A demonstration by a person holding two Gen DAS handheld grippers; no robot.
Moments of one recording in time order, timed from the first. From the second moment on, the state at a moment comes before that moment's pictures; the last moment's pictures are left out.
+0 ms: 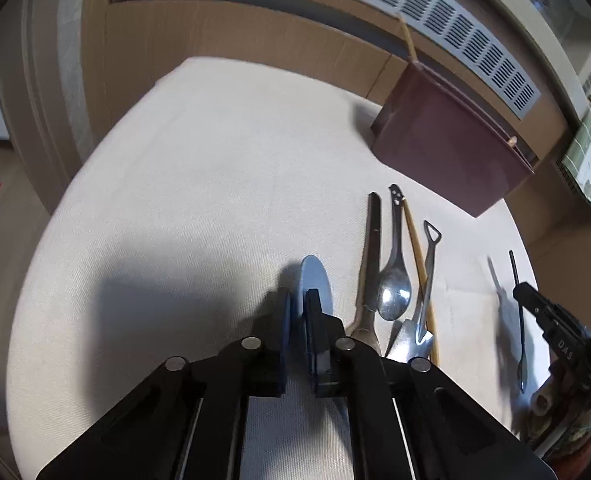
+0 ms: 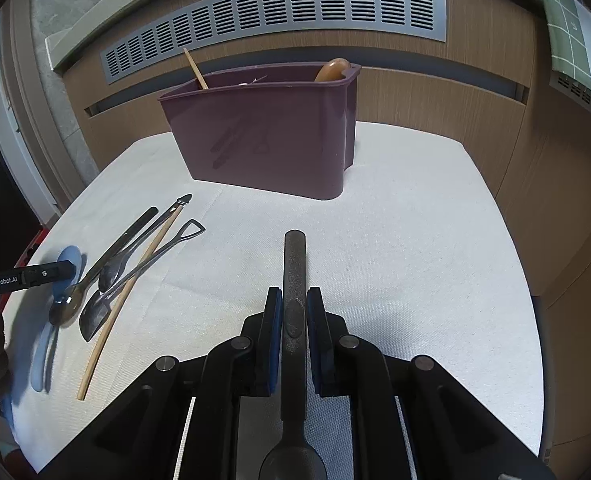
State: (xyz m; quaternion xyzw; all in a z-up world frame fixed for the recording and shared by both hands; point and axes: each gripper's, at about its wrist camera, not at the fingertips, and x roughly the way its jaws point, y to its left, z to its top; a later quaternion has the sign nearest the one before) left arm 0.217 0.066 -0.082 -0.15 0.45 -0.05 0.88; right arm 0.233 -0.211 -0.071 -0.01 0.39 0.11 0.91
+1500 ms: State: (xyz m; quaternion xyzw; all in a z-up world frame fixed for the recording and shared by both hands) left arm 0.373 -0.025 0.068 -0.09 0.06 -0.04 0.99; right arm 0.358 -0.199 0.077 0.07 0.09 0.12 0.99
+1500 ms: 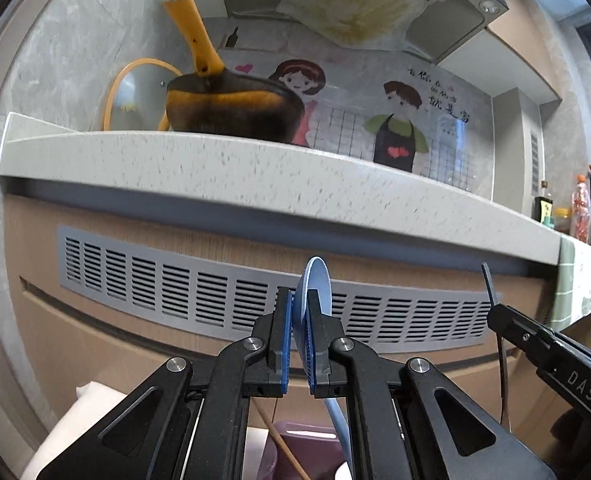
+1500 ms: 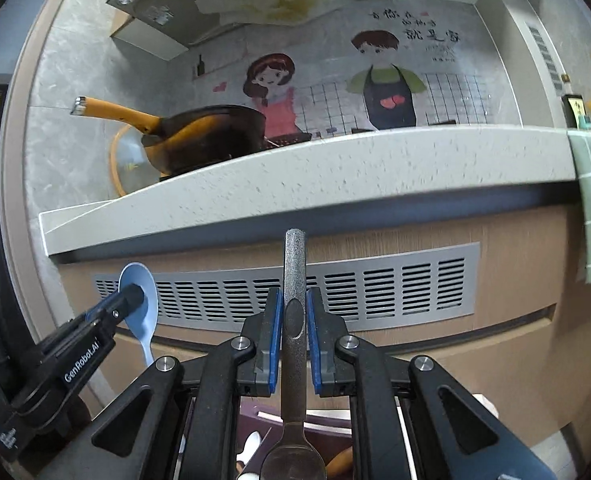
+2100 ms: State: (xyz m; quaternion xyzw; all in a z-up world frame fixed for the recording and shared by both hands) left arm 0.366 -0.030 0.022 -0.09 0.10 -0.11 0.99; right arm 0.358 -0.200 0.029 0.07 0.12 0.10 0.98
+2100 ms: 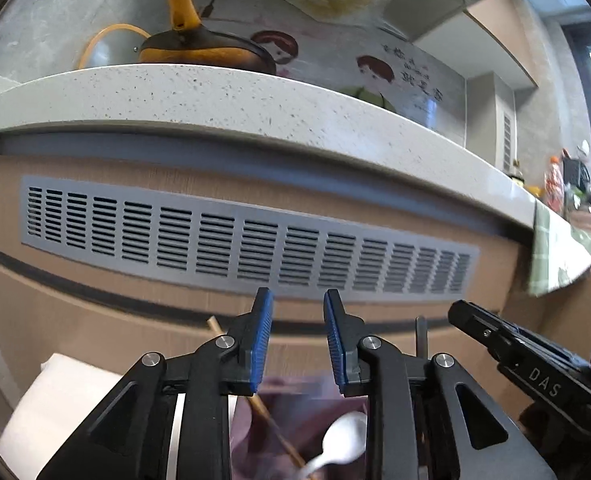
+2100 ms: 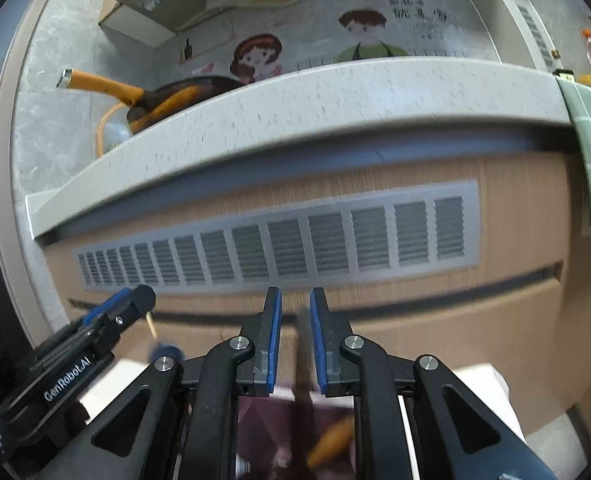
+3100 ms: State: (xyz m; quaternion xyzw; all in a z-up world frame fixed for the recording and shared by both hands) left arm 0.183 0.099 -0.059 -0.13 0.37 0.03 0.92; right arm 0.241 -0.116 -0.094 0.03 0.44 0.21 0.87
